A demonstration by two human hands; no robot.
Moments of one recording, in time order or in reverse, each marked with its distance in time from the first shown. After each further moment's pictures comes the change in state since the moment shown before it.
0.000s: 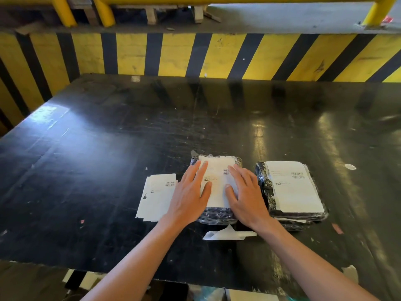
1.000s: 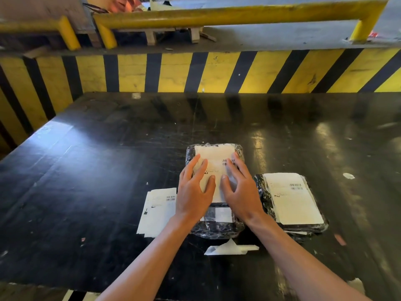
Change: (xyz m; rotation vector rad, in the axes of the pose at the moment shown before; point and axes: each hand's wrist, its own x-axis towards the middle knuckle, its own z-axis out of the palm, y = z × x) left_hand 0.031 0.028 -0.013 -0.212 0.347 0.037; right_hand 0.028 -0.043 -0.025 0.331 0.213 -0.022
